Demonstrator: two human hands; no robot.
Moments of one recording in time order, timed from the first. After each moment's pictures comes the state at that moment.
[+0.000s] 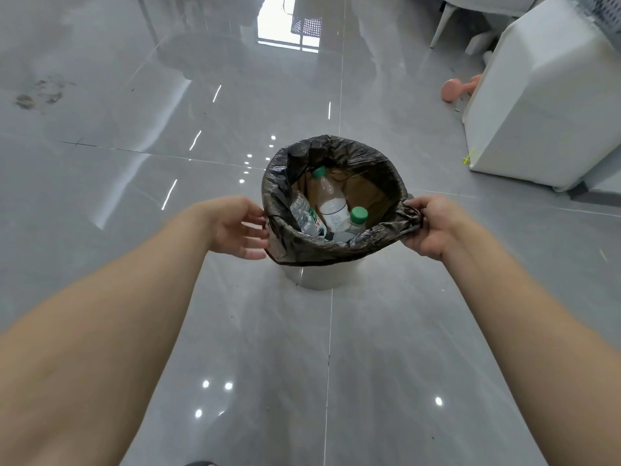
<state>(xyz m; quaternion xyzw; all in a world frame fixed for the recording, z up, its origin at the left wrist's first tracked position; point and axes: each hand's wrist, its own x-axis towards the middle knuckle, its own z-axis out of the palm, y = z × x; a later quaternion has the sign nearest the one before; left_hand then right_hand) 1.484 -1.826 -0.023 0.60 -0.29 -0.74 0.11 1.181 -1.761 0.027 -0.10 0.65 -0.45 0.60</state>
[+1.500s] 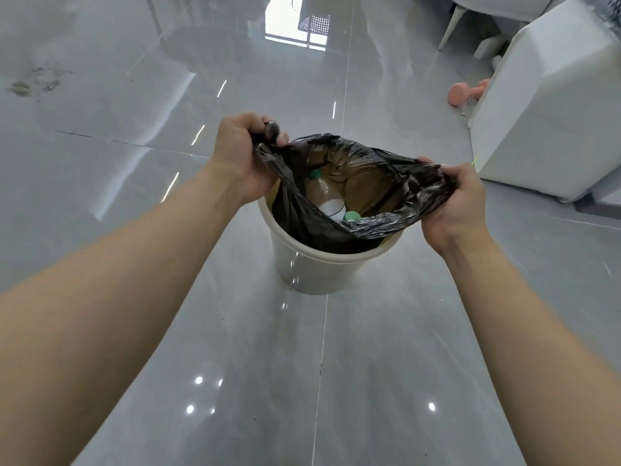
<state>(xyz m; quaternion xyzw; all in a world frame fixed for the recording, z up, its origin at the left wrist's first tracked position) 1.426 -1.841 0.053 0.32 -0.21 -0.76 0.53 1.168 -1.786 0.025 -0.22 0.44 -0.67 0.56</state>
